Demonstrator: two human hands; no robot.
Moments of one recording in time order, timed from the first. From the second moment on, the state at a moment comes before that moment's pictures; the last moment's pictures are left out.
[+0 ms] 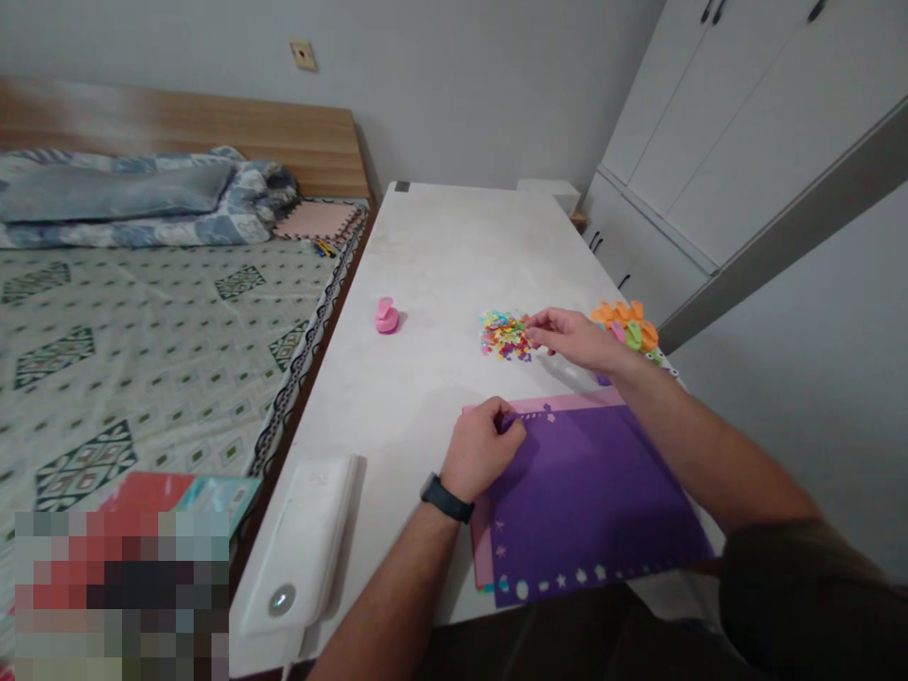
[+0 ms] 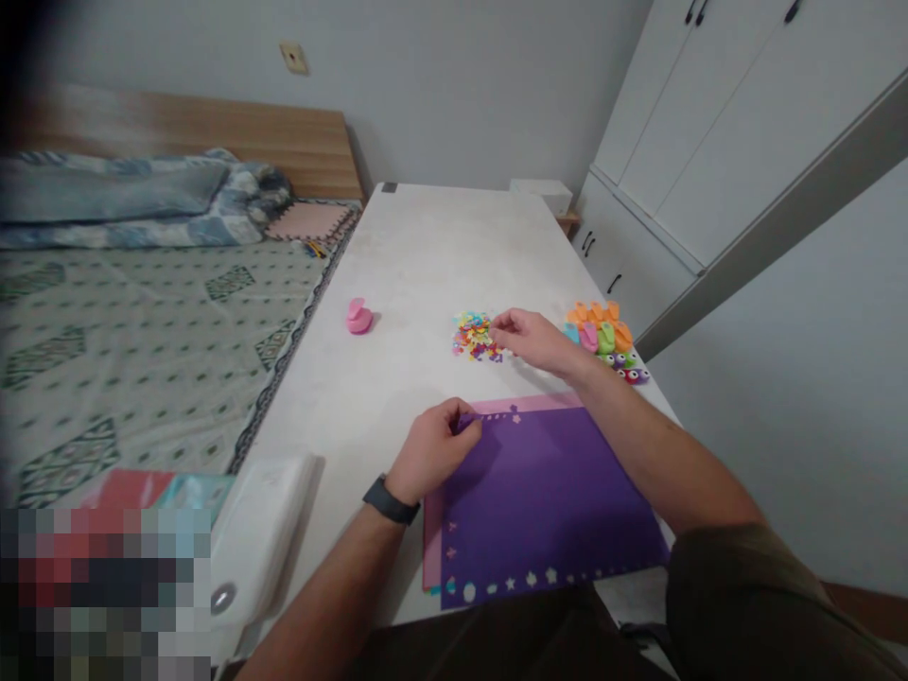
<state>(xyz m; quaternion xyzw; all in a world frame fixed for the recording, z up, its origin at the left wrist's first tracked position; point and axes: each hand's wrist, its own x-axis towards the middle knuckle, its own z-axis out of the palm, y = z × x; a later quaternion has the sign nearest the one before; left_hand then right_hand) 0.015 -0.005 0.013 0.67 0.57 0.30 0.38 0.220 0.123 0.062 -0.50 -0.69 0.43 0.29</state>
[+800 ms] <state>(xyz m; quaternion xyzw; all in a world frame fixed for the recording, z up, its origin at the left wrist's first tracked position) 0.016 -0.002 0.008 0.68 0.57 0.27 0.38 0.247 0.082 0.008 -0.50 -0.64 0.50 0.30</state>
